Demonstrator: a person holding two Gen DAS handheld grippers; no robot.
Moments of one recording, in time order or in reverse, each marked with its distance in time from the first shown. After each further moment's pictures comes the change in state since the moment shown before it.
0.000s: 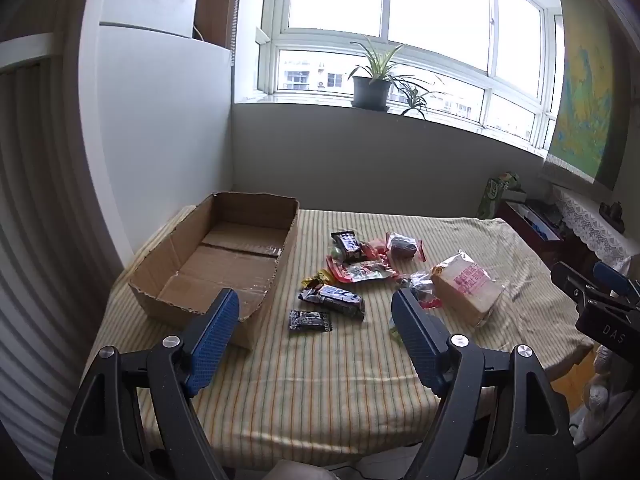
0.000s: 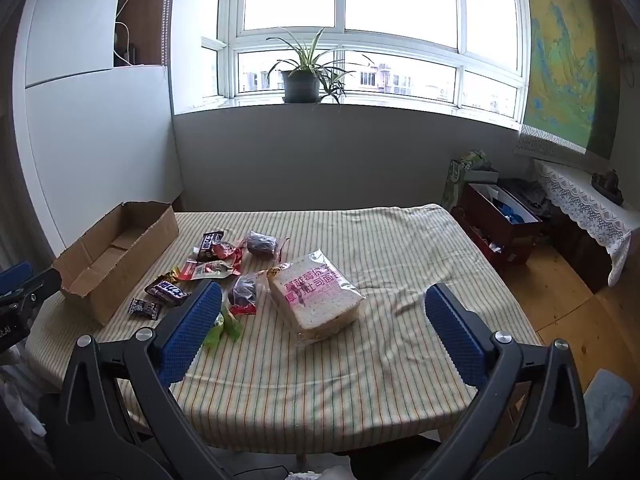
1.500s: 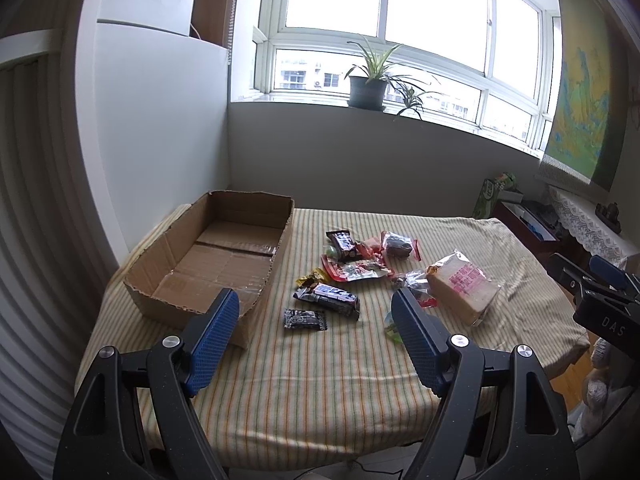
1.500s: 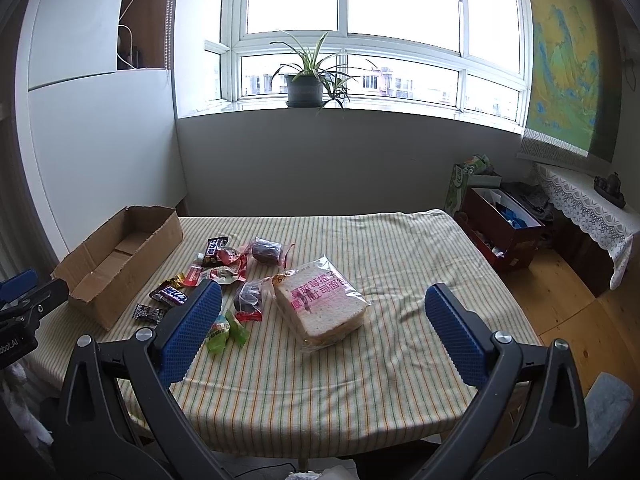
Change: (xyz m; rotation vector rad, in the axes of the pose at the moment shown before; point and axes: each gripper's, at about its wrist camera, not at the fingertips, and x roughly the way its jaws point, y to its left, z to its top) left arm 0.000 -0.001 -0.002 -0.014 -0.004 -0.021; right arm 0.001 0.005 0.006 -0.012 -0.016 0.001
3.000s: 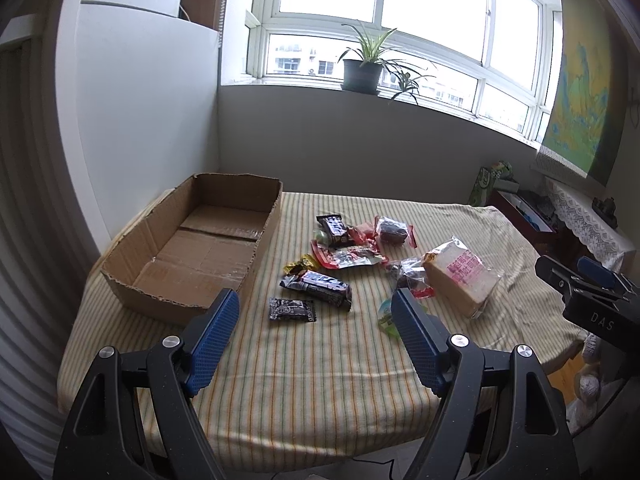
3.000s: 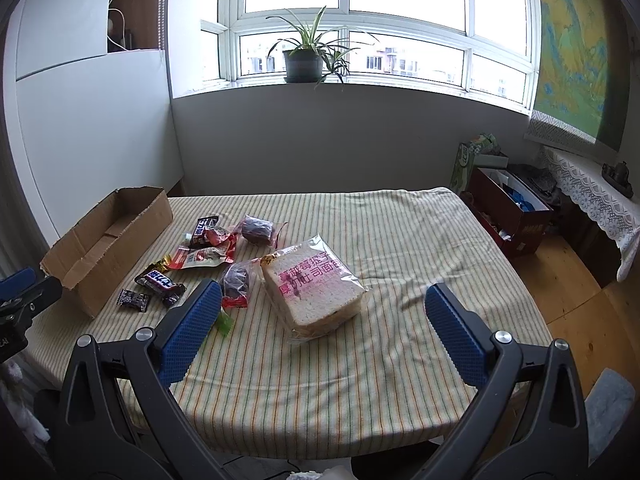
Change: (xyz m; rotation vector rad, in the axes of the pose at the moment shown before) left arm 0.024 -0.003 -0.005 -0.003 0.056 -0.032; right arm 0.034 -0.018 -0.009 0.006 0.082 0.027
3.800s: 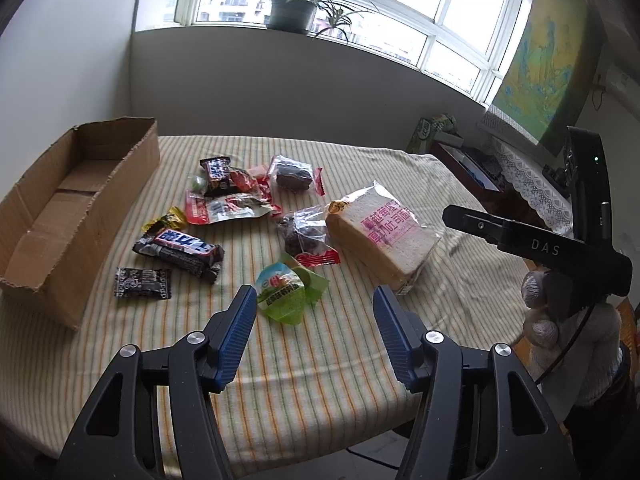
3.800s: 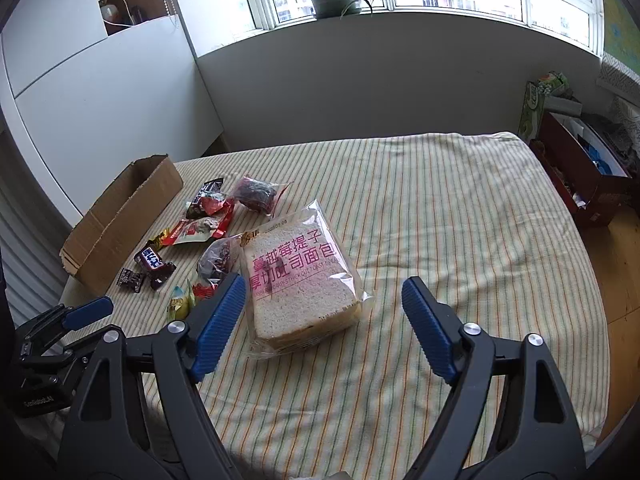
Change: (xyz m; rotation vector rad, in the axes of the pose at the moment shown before) left arm 0.075 -0.075 -0.014 0.024 0.189 -0.257; right arm 0.110 -0.069 0.015 0.023 0.247 0.303
